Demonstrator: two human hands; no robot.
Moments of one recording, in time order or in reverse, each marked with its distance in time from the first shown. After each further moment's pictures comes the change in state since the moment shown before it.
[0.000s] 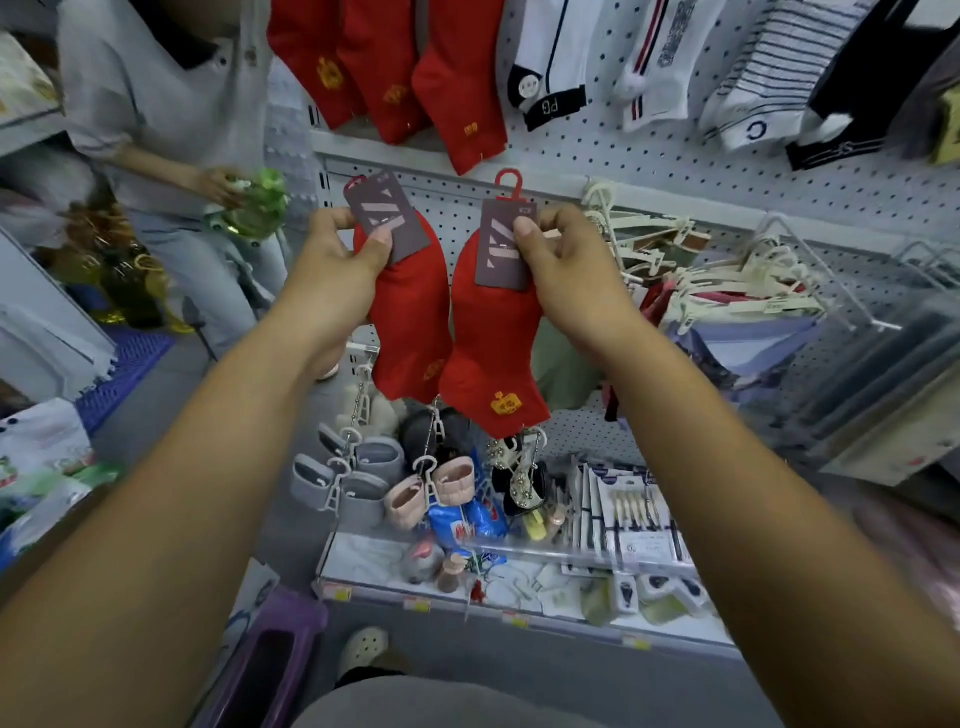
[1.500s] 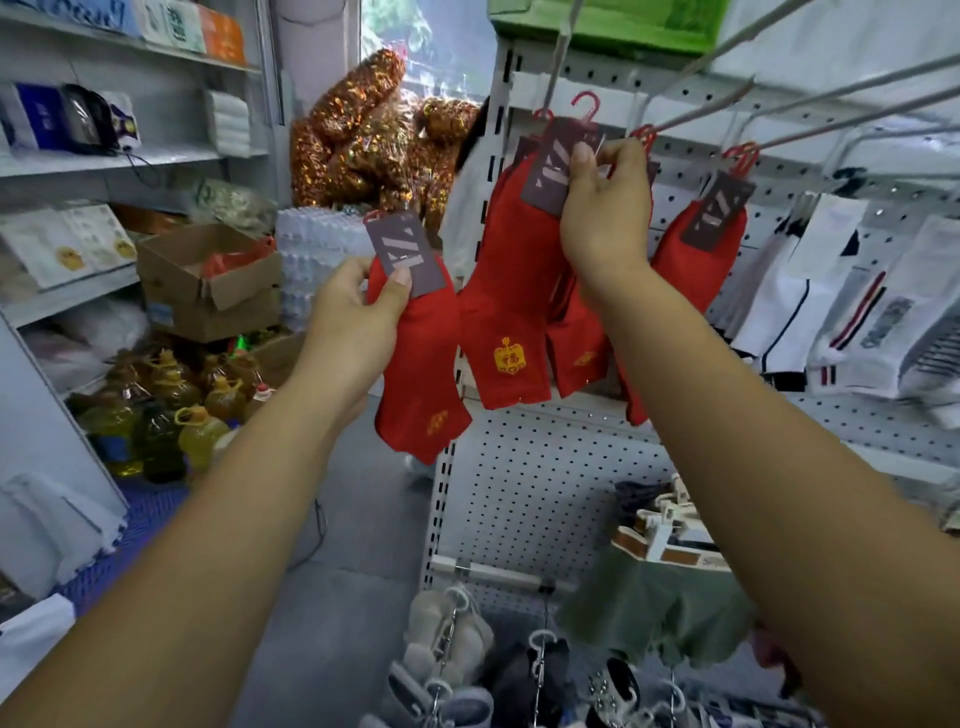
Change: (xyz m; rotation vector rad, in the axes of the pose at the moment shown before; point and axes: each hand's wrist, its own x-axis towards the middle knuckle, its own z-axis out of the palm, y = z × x) left_hand 0.257 0.095 -0.174 -0.068 0.046 0.214; right_hand 0.311 -0.175 0.195 -0.013 0.472 -0.374
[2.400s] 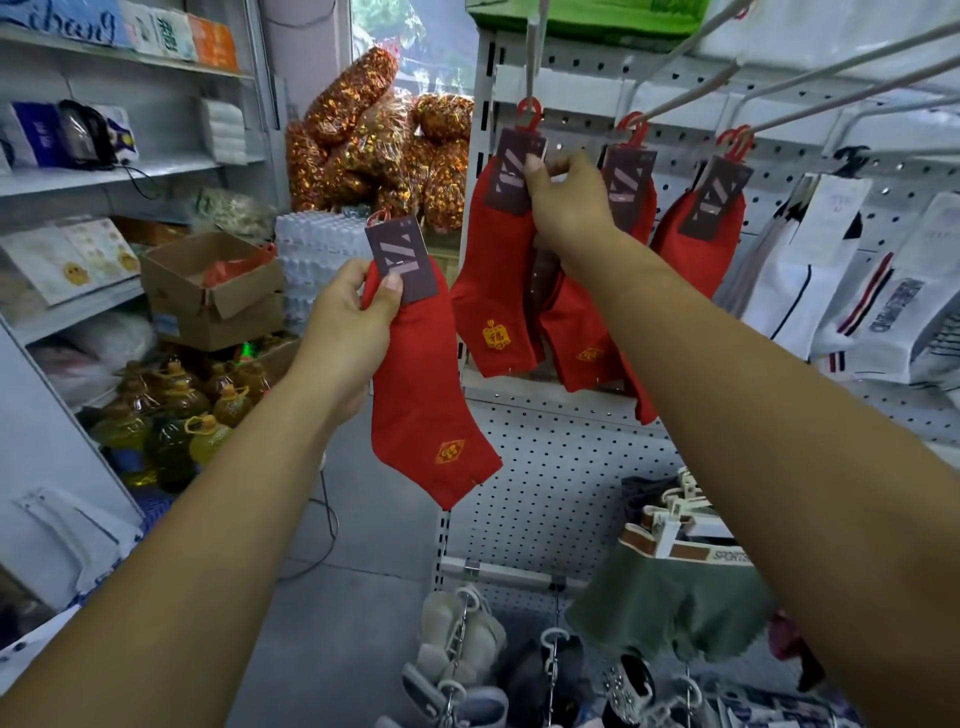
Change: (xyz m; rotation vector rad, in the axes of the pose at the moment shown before) left_hand 0.018 -0.011 0.004 -0.049 -0.089 -0.052; right_hand 0.035 0.022 0.022 -0.060 -0.200 0.186
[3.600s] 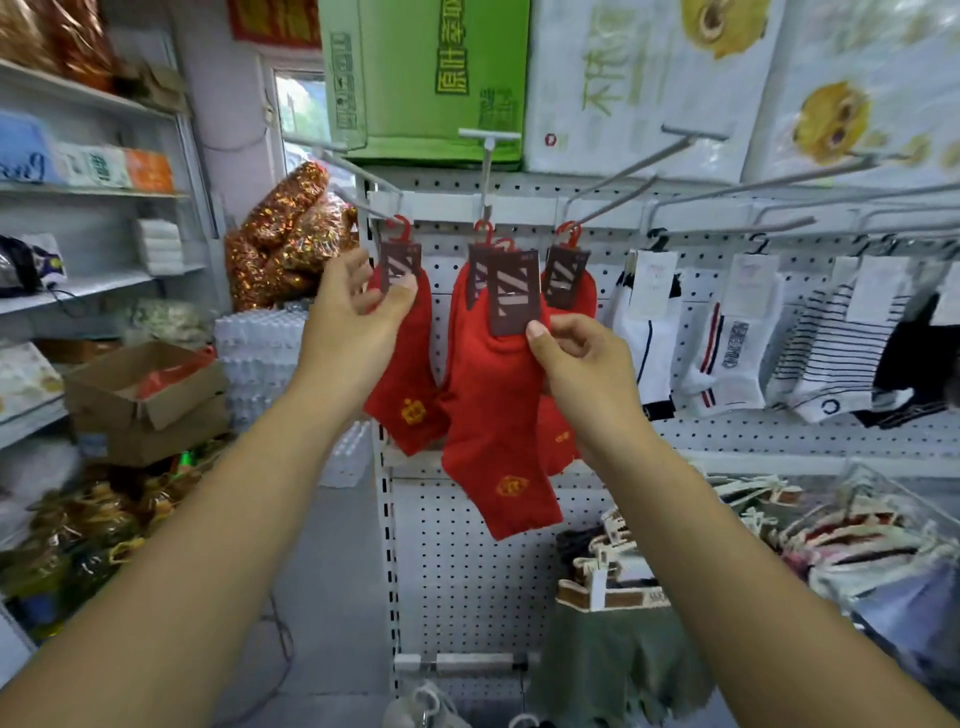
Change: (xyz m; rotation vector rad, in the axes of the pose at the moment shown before) left_hand -0.008 0.070 0.104 0.206 -0.014 0.283; right_hand -0.124 0.027 -0.124 0.296 0.130 0.036
